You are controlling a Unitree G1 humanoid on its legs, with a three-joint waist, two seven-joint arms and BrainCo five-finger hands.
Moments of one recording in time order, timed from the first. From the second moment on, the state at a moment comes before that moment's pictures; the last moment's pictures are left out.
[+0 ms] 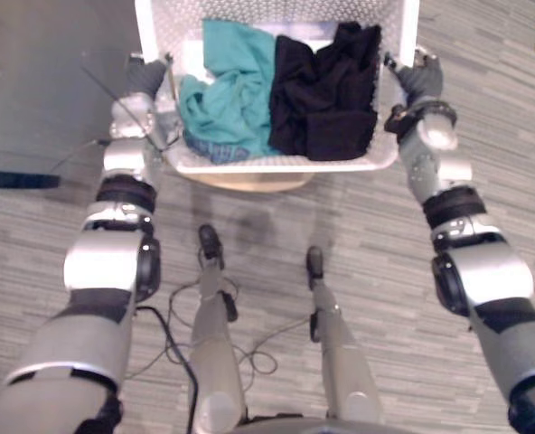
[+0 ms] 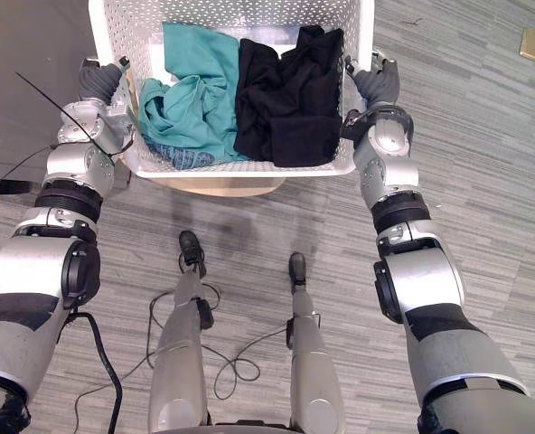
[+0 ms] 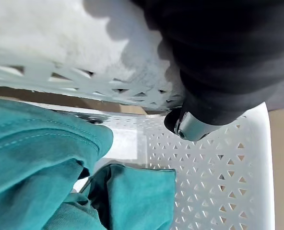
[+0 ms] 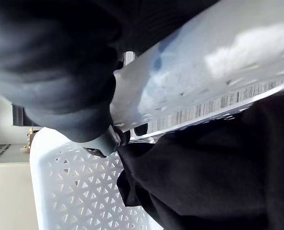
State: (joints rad) left arm -1.24 0.44 0.07 1.06 -0.34 -0.03 0.11; right arm -1.19 -0.39 0.10 0.91 0.58 -0.09 -0.19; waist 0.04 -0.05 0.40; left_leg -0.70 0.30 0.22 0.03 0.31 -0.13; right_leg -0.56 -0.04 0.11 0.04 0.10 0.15
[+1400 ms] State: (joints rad) left arm -1.33 0.59 0.09 1.01 -0.30 -0.01 0.20; right arm -1.14 -0.33 0.18 0.88 0.65 -0.10 -0.14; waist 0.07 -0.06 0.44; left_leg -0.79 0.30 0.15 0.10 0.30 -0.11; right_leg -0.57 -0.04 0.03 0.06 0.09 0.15
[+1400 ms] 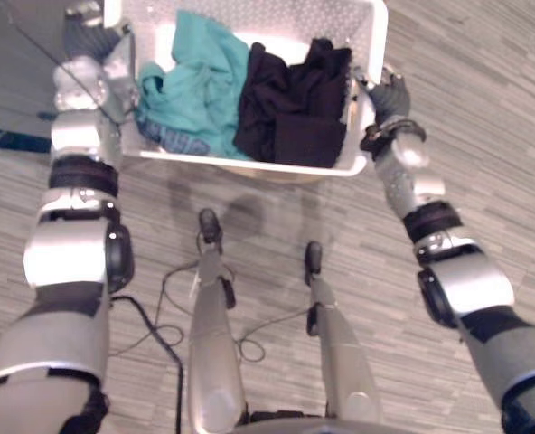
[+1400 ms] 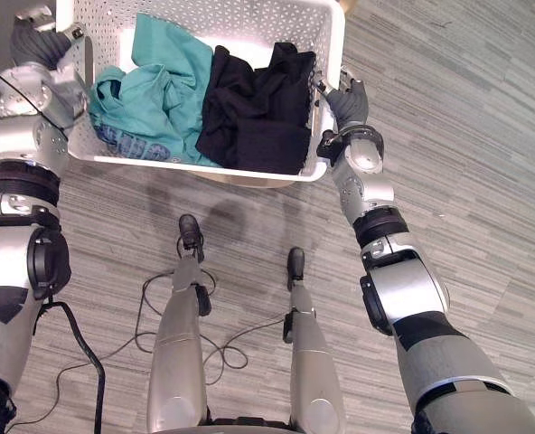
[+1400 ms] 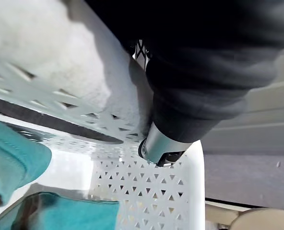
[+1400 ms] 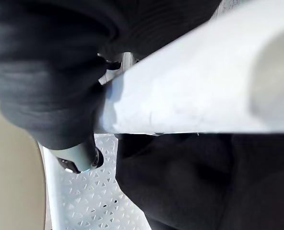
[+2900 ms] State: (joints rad) left arm 0.05 0.21 0.21 -0.06 -0.16 -0.29 0.30; right arm 0.14 -0.31 -0.32 0.13 0.34 -0.17 -0.05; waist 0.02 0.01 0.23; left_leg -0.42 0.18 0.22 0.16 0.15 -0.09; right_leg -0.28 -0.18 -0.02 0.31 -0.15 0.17
